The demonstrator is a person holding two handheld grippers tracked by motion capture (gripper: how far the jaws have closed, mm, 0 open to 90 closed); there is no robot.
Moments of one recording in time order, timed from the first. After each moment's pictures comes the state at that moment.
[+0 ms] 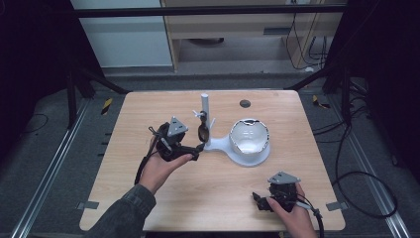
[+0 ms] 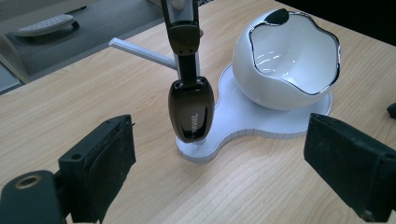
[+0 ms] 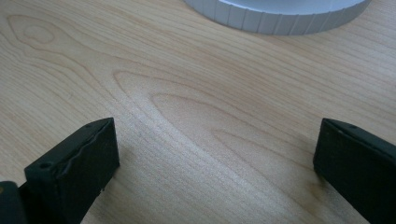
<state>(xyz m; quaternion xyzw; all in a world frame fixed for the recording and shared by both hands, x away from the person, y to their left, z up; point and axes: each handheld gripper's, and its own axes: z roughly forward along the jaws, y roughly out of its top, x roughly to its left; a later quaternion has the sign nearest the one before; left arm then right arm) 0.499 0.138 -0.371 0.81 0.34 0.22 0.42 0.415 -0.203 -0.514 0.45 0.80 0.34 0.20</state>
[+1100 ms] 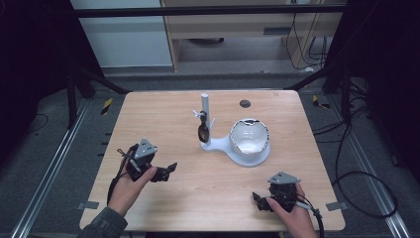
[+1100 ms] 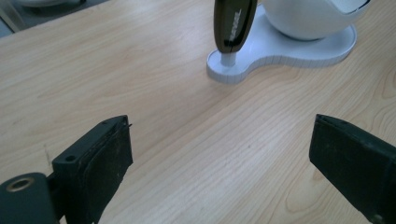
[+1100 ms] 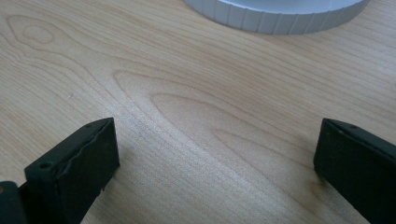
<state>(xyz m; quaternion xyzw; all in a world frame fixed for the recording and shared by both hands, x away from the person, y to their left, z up) 0.463 0.223 -0.415 0.82 0.37 0.21 0.40 0.414 -0.203 -0.514 0.46 0.80 0.34 0.20</state>
